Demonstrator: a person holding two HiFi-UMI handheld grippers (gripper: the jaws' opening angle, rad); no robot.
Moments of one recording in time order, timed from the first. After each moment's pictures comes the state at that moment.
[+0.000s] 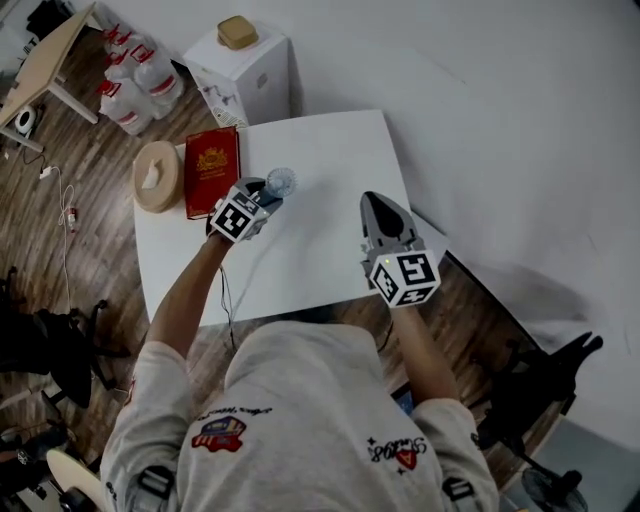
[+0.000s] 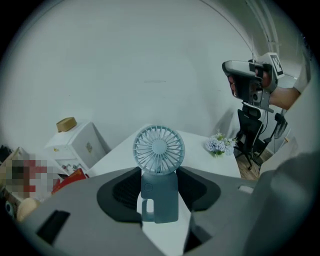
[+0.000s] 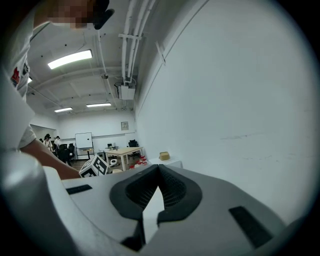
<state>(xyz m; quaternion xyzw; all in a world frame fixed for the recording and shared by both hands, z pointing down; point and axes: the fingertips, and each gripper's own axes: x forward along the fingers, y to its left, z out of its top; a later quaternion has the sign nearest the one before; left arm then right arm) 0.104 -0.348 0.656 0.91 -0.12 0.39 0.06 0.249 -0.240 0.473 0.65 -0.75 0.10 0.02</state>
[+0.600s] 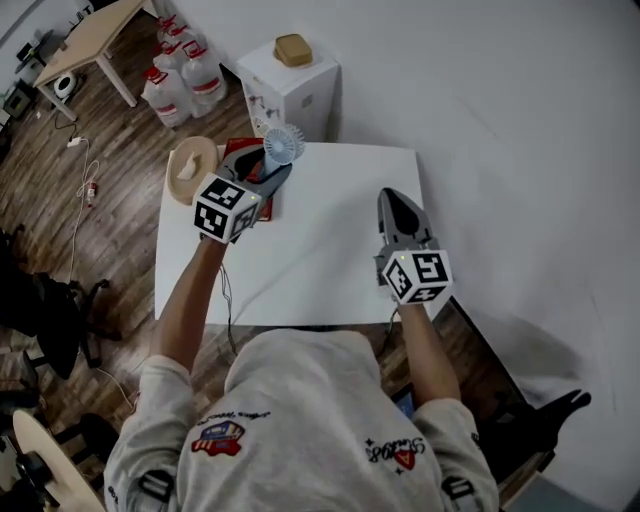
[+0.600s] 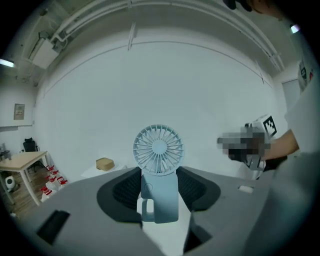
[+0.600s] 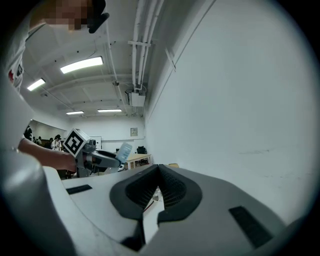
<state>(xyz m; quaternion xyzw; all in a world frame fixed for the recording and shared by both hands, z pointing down) 0.039 -0.392 0.437 0.95 -0.27 0.16 0.04 0.212 -0.290 0.418 0.61 -0.79 0.05 0.01</state>
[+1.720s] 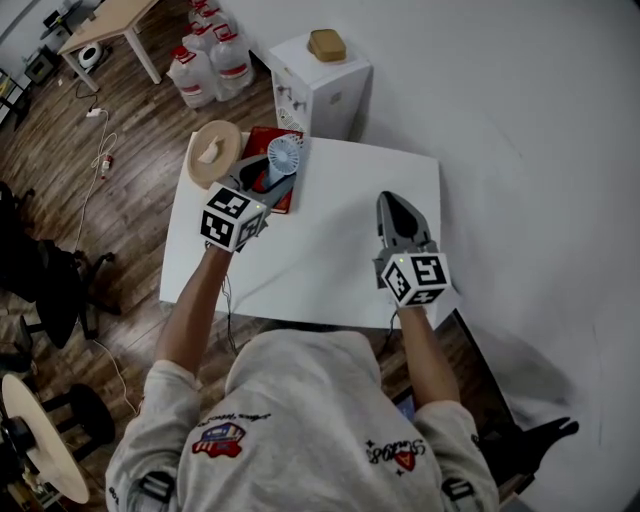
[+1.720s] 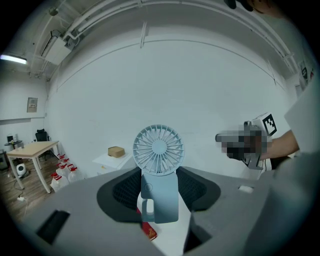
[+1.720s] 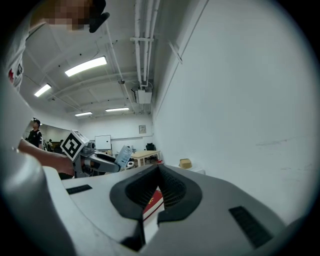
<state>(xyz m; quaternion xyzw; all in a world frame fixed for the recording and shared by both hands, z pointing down) -0.014 -0.379 0.463 0.93 -0.32 0.17 0.07 0.162 -0.307 0.434 0.57 -0.82 0.07 0.02</state>
